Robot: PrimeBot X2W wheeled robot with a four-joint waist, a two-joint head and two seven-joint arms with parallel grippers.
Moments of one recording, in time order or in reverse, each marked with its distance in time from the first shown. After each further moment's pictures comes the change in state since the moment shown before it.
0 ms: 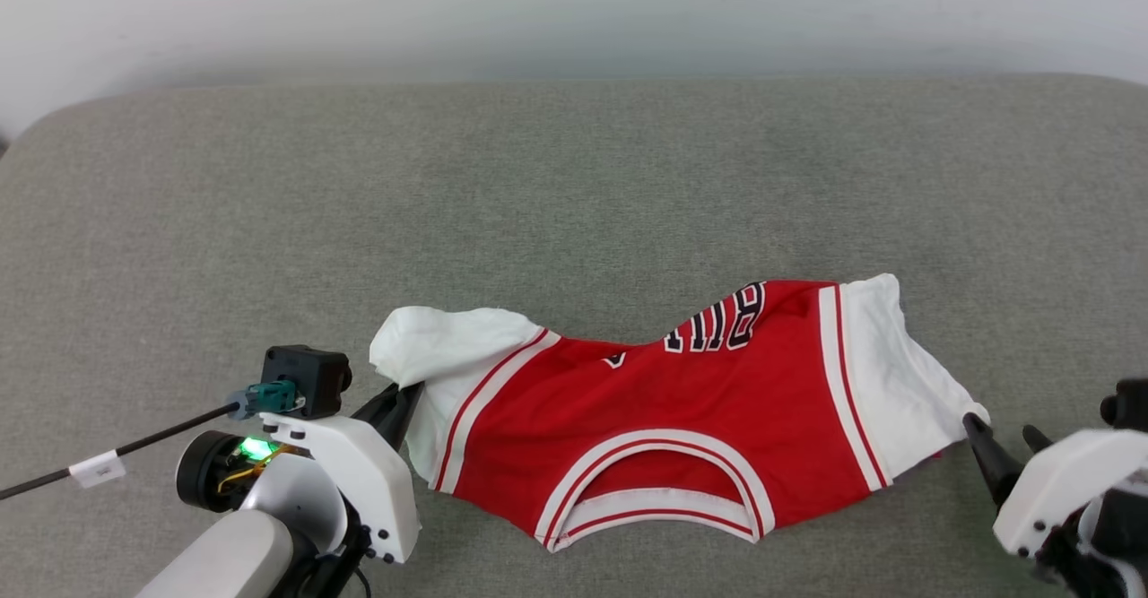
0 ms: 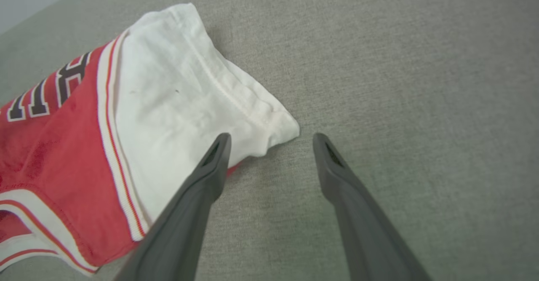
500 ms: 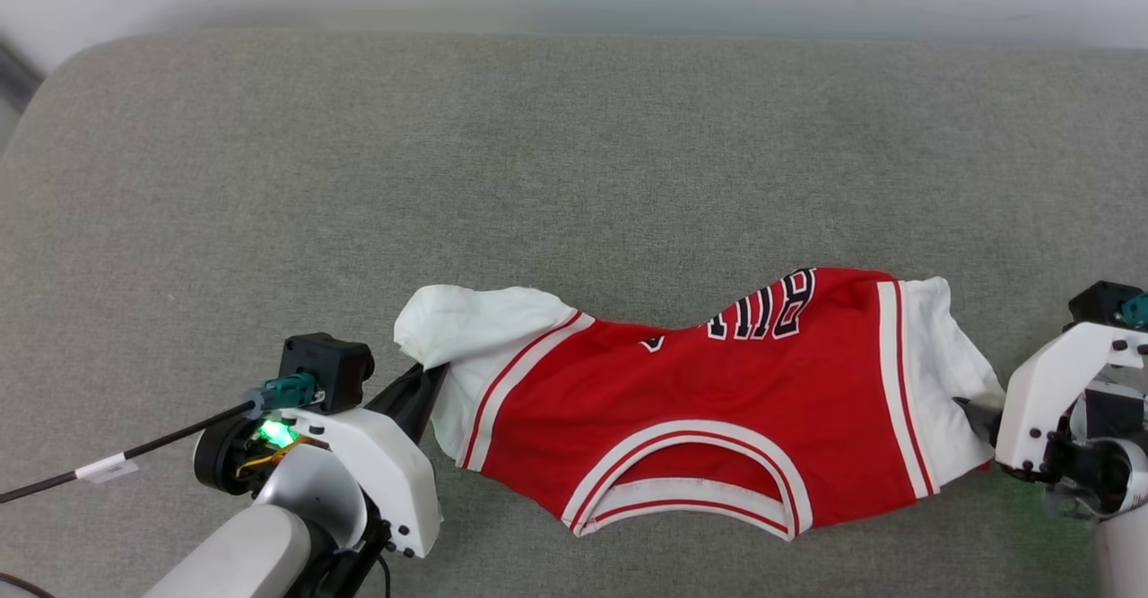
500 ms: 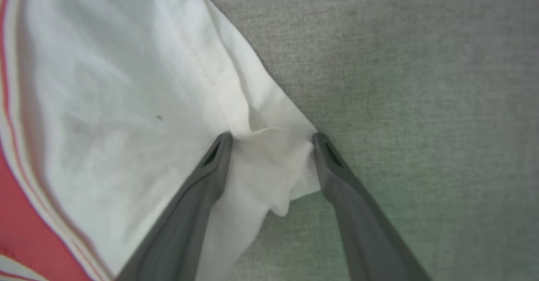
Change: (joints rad) left arm -0.012 -0.002 -0.015 -0.106 0.040 0.029 -0.009; right arm -0.299 -0.113 0.060 0.328 -0.006 0.000 0.403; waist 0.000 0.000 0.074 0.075
